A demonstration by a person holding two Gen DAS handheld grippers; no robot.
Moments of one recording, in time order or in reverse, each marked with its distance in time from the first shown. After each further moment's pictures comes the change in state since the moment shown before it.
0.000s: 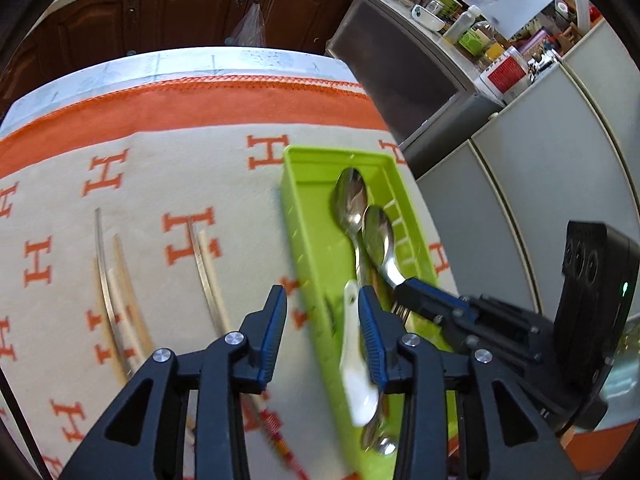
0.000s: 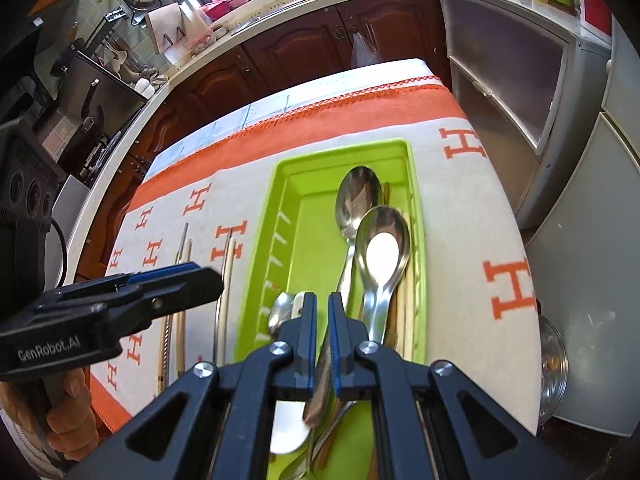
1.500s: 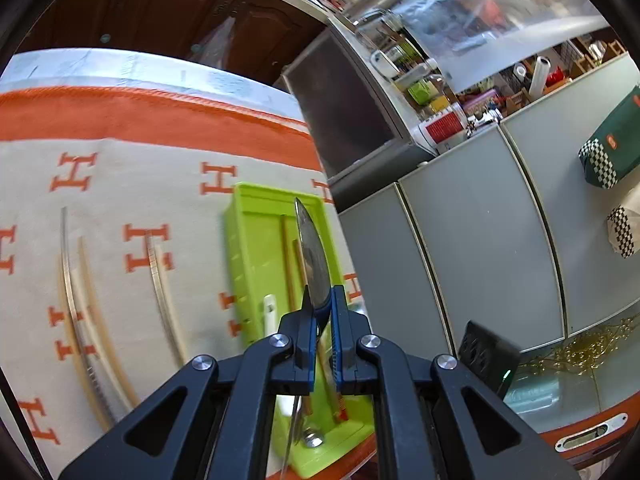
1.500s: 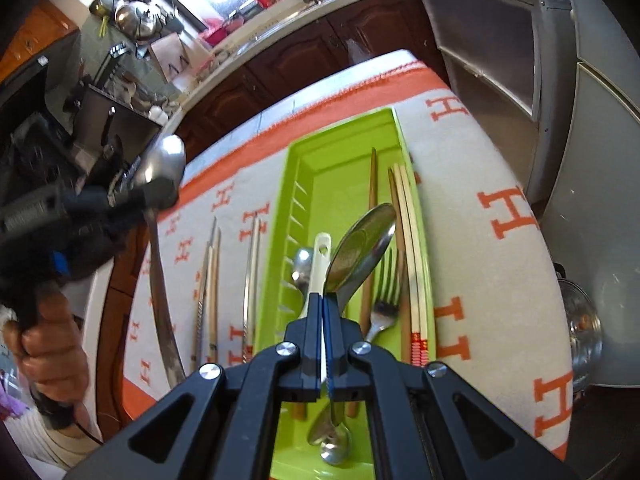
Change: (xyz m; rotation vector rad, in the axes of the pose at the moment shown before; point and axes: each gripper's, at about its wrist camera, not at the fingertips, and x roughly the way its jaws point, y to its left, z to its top) left arm -0.033 0.009 0.018 -0.104 -0.081 -0.331; right arm -0.021 -0.006 -0.052 0.097 -0.038 0.094
